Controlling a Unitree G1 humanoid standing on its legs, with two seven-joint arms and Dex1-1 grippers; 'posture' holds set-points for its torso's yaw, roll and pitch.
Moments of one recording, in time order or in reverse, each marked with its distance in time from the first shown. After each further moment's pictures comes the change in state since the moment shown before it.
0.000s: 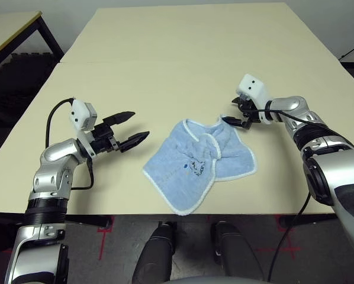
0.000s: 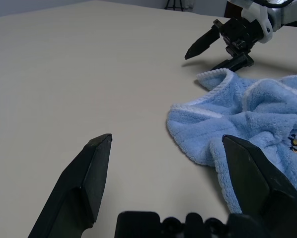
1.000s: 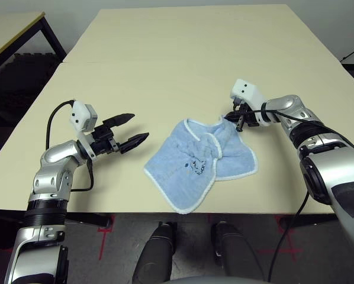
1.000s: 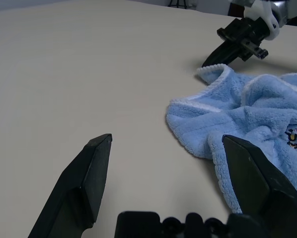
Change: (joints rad) left arm 0.005 0.000 0.000 0.000 0.000 0.018 0.002; right arm -0.021 -0.016 -0.030 -0.004 0.049 0.114 0.130
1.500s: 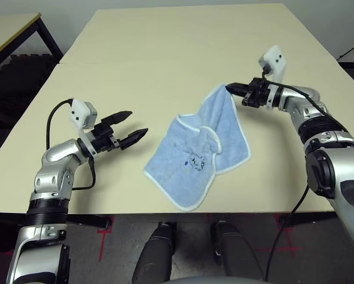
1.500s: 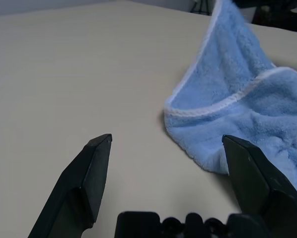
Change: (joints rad) left arm -0.010 -0.034 0.025 0.003 -0.001 0.021 0.119; right arm -0.012 0.015 -0.242 -0.140 0.277 -0.172 0.089
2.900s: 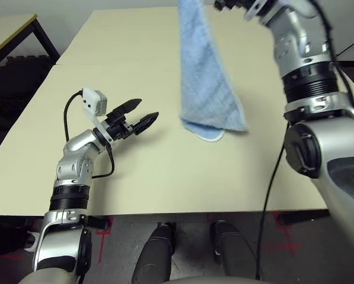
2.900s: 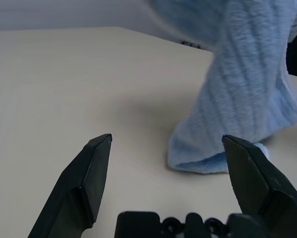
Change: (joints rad) left arm -0.126 -0.121 -0.019 0.080 0.002 0.009 0.029; right arm -0.308 0.212 0.060 -0.362 0.114 0.171 -0.344
